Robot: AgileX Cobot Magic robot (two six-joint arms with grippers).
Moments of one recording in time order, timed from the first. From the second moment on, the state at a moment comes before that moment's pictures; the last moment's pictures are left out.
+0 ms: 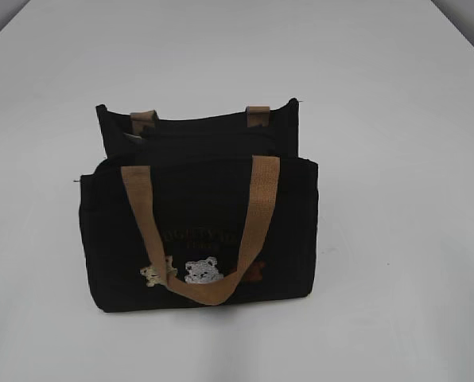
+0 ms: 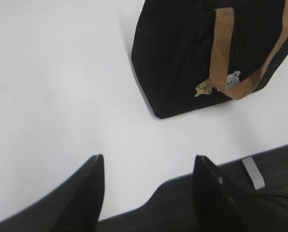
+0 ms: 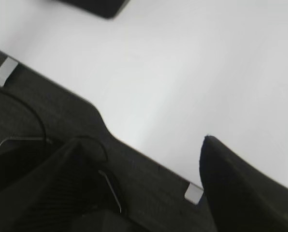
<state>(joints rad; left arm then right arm) -0.30 0.10 -0.63 -0.13 1.20 0.07 0.28 0.32 -0.52 0.19 1.18 -0.26</state>
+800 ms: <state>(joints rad) -0.30 0.00 -0.53 -0.13 1.06 0.07 0.28 0.09 -0.49 0.17 1.11 -0.26</state>
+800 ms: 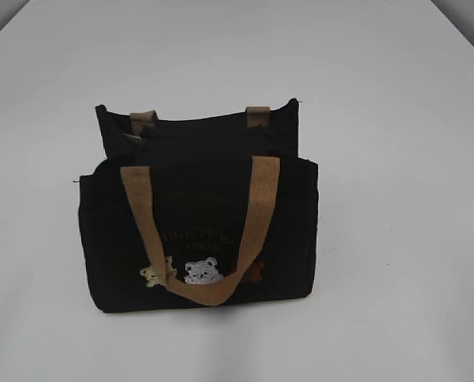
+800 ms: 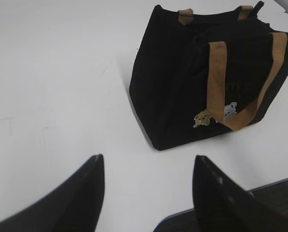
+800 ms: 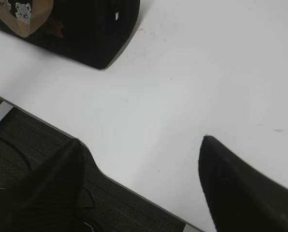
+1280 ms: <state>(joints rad) -0.30 0.00 -0.53 -0.10 1.06 0.09 0.28 0.09 -0.49 0.17 1.11 -0.26</state>
